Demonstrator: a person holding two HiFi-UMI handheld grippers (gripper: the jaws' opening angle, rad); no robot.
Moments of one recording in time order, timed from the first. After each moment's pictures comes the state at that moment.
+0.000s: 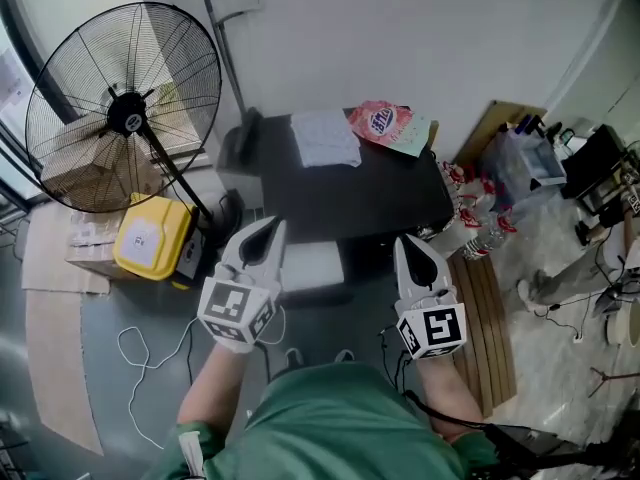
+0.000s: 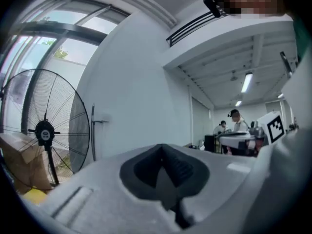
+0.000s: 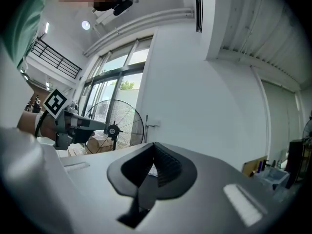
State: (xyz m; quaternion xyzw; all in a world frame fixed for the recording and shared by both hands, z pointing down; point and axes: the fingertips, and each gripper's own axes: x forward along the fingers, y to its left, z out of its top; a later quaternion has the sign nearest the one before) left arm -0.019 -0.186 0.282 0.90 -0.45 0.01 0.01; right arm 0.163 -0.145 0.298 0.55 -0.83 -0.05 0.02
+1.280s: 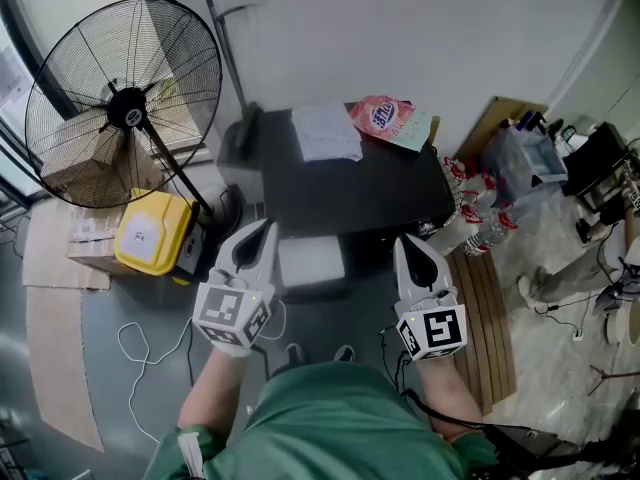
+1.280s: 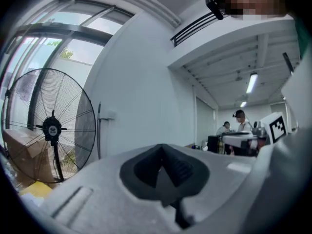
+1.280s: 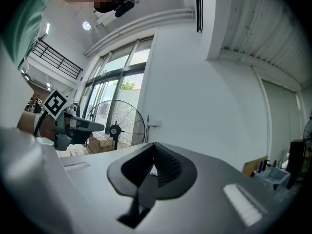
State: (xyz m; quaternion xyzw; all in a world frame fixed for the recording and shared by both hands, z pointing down) left arm -0.036 -0.177 0.288 0.88 -0.47 0.00 0.03; right arm 0.158 -0.137 0.299 0.55 -0.83 -0.05 0.02
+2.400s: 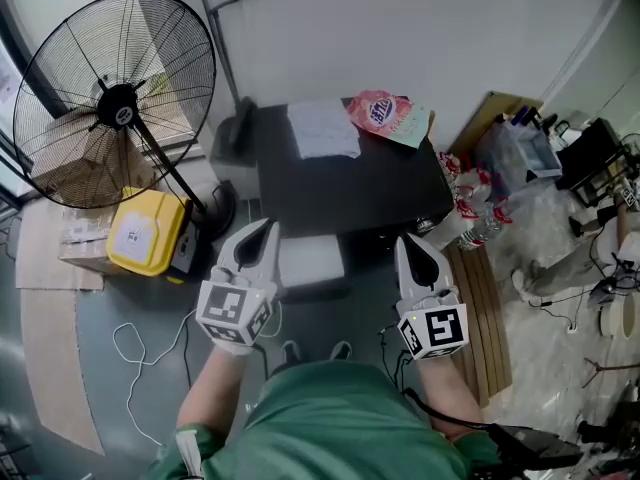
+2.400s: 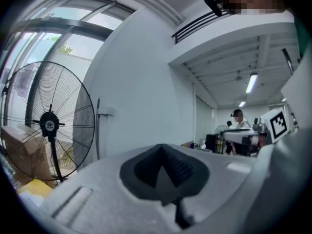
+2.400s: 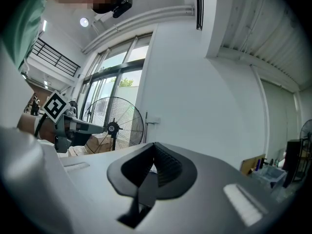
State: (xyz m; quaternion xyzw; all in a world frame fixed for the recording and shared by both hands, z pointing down) left arm -0.041 -0.197 0.310 0.89 -0.46 0.01 0.04; right arm 0.153 -0.151 0.308 0.56 -0.83 -0.03 0.04
